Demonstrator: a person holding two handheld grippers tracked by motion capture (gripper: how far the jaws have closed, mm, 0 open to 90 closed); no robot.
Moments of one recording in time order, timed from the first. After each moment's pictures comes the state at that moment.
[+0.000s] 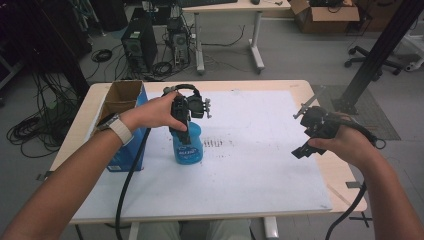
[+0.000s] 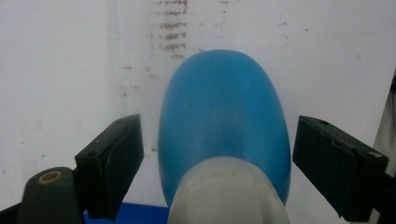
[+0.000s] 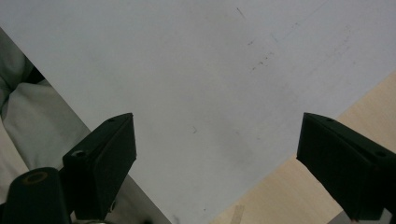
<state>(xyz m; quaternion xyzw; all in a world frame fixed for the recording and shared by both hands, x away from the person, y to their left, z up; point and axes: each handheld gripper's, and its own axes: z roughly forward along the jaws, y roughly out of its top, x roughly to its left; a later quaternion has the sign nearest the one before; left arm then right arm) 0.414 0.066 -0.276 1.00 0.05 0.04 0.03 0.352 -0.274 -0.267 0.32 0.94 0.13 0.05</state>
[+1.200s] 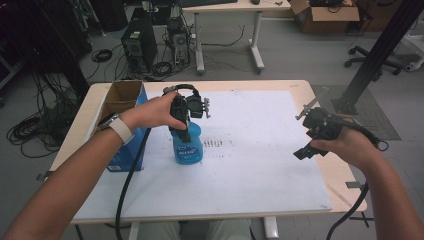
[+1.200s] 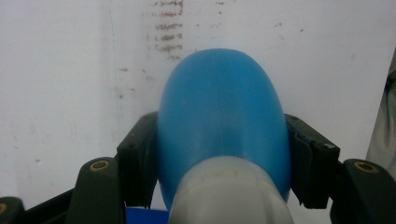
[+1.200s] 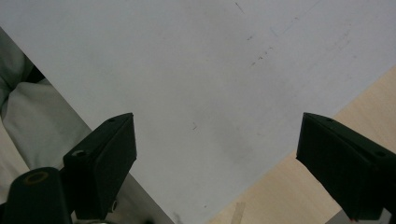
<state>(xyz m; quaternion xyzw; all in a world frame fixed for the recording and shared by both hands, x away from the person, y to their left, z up) 0.416 0.067 -0.277 1.00 0.04 0.03 0.04 0.349 -0.279 -0.268 0.32 0.94 0.13 0.05</state>
